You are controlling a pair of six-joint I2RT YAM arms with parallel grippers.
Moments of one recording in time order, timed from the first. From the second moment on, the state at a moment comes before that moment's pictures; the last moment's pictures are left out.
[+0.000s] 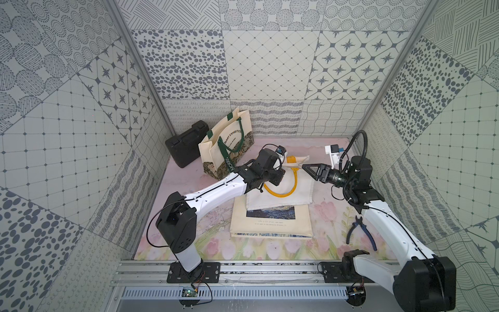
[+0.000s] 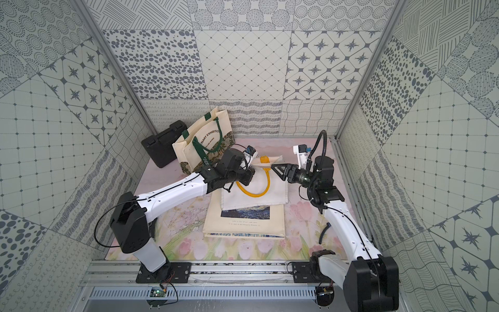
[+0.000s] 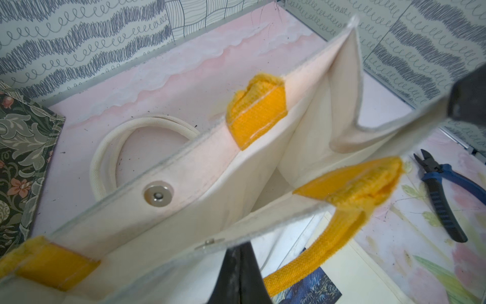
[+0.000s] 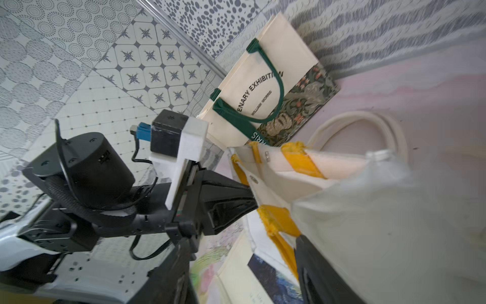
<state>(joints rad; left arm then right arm) -0.82 1.67 1.37 -0.34 -0.01 -0.10 0.12 1.05 0.75 0.09 -0.78 0.55</state>
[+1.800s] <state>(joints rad) -0.60 2.13 2.25 -1.19 0.41 1.01 0.08 0.98 0.62 0.17 -0.67 0.55</state>
